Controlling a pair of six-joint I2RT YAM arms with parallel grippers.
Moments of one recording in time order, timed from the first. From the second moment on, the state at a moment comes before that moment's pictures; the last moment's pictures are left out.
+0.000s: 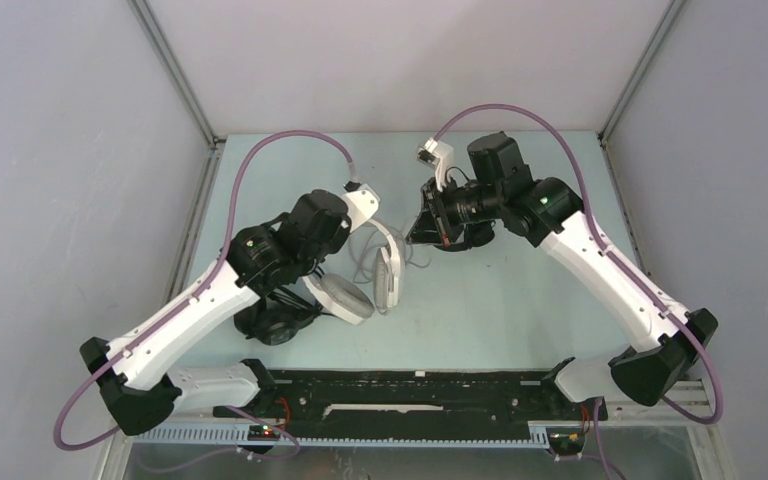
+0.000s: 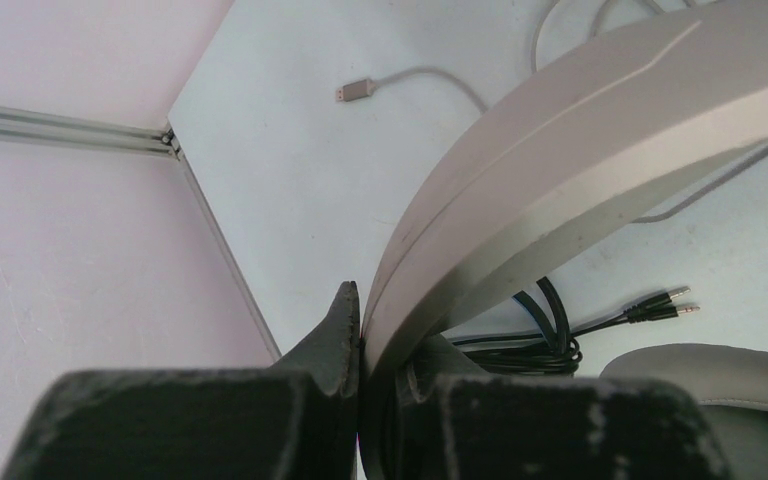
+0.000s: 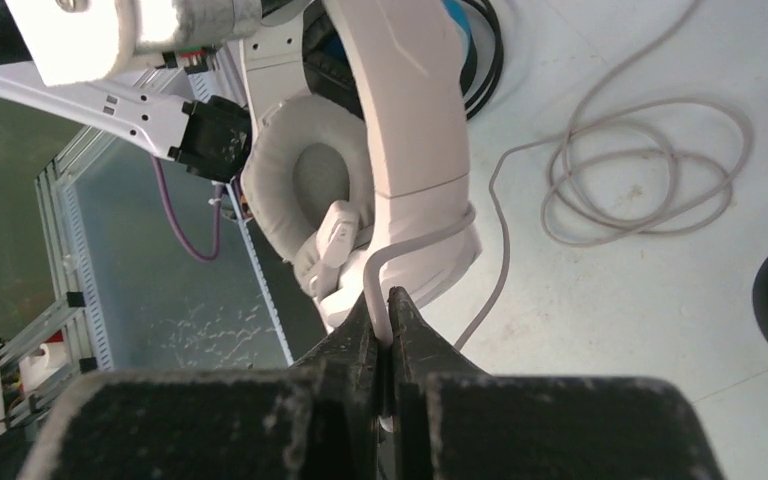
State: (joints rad) left arm -0.84 1.15 1.30 -0.87 -0.54 0.30; right arm 0.66 1.40 1.53 -0.74 -0.64 0.15
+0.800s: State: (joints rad) left arm -0.83 1.22 1.31 -0.83 -0.74 0.11; right arm 0.68 1.49 1.46 -0.47 -0.94 0.44
